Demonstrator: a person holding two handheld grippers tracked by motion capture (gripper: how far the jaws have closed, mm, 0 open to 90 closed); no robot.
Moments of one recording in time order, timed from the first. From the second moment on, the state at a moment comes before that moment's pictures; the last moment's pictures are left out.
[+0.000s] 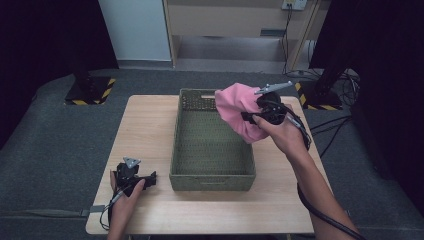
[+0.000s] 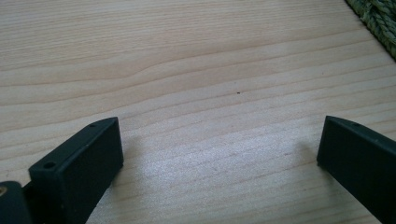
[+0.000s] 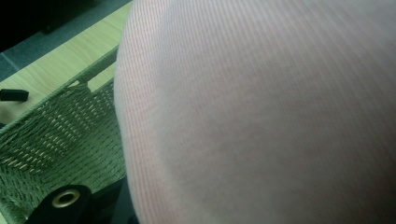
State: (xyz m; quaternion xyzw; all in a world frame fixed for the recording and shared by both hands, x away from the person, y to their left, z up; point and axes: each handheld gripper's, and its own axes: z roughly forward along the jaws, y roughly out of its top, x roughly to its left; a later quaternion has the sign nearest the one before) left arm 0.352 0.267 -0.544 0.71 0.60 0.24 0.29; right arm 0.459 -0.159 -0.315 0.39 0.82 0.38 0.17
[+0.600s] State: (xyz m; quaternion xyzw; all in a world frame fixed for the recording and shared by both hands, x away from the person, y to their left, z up) left arm 0.352 0.267 -0.544 0.71 0.60 0.24 0.29; right arm 0.456 -0.201 -0.316 0.42 0.80 0.38 0.18
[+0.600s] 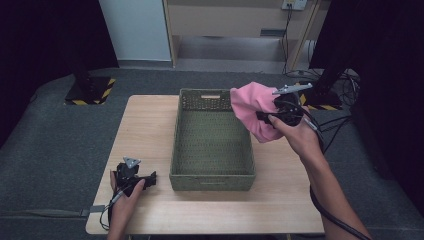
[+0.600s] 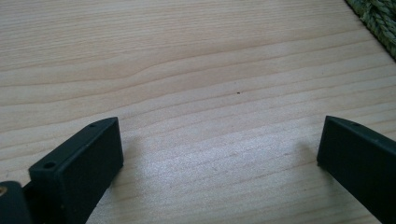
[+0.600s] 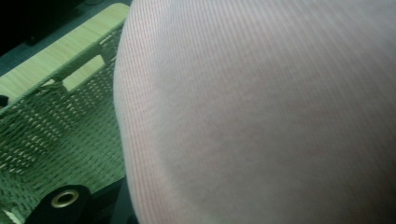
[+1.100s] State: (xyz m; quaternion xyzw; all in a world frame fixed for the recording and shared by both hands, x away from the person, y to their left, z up) left arm 0.352 0.267 -0.544 0.71 0.60 0.24 0.29; right arm 0.455 -0.234 -0.319 0.45 0.79 0.38 0.19
